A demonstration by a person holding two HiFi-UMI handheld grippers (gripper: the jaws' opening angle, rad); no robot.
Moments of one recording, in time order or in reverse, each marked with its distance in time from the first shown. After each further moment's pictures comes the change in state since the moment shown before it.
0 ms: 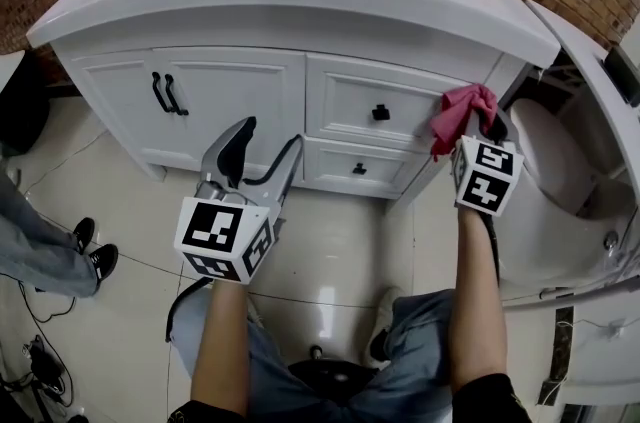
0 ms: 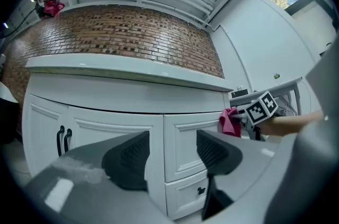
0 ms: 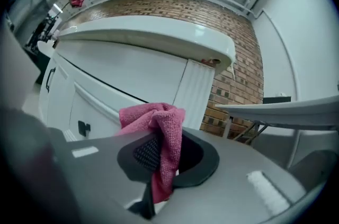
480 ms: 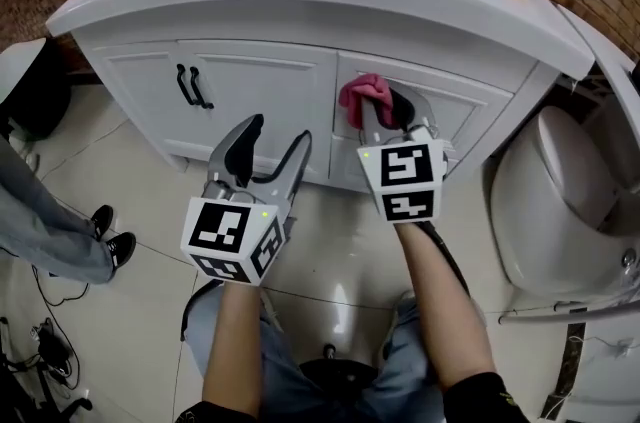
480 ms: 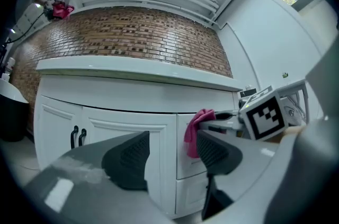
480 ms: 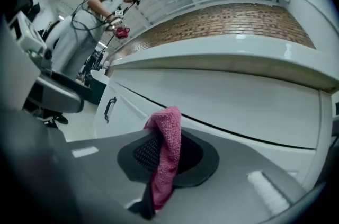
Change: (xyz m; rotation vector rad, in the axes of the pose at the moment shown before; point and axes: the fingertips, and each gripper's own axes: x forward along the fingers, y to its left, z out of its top) left arm -0.012 0.026 0.001 -0.025 0.010 0.082; right arm -0.027 0.238 0.080 -0.046 -0.202 0.544
